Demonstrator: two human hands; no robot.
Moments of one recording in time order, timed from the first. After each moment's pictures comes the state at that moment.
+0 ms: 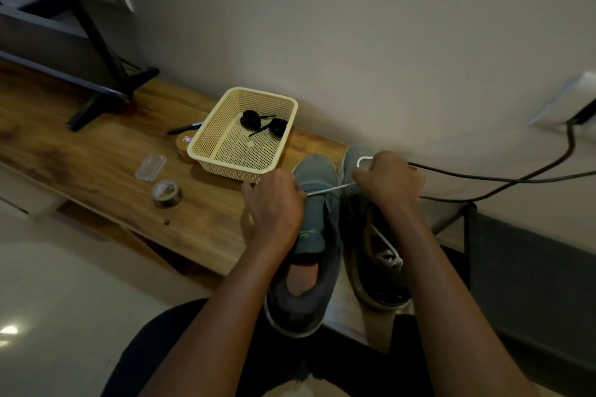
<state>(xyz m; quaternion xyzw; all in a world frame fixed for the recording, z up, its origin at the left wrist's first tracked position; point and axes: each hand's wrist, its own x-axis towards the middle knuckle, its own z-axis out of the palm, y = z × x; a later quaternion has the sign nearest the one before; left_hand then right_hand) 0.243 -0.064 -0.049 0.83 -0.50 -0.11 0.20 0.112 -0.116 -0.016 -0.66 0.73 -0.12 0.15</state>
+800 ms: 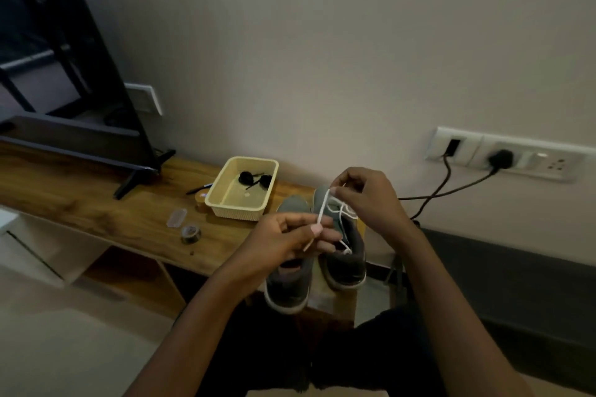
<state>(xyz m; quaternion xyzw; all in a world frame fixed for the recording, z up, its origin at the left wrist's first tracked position) 0.220 0.091 0.090 0.44 -0.48 -0.62 0.44 0.056 0.007 0.097 -0.73 0.48 -0.39 0.29</state>
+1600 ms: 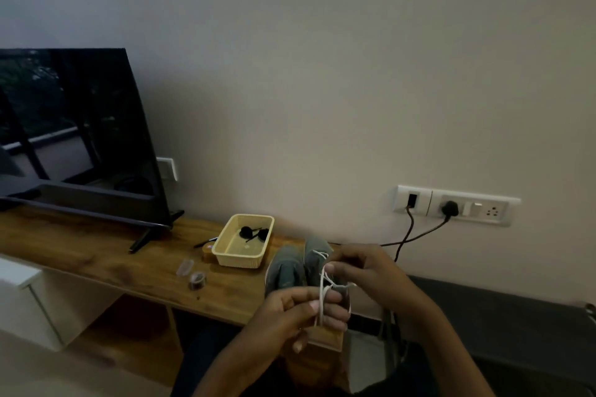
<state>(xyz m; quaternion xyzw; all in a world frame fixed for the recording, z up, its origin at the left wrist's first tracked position) 0.195 0.204 0.111 0.42 -0.51 -0.63 0.41 0.014 0.143 0.146 -0.79 0.35 -0.34 0.37</state>
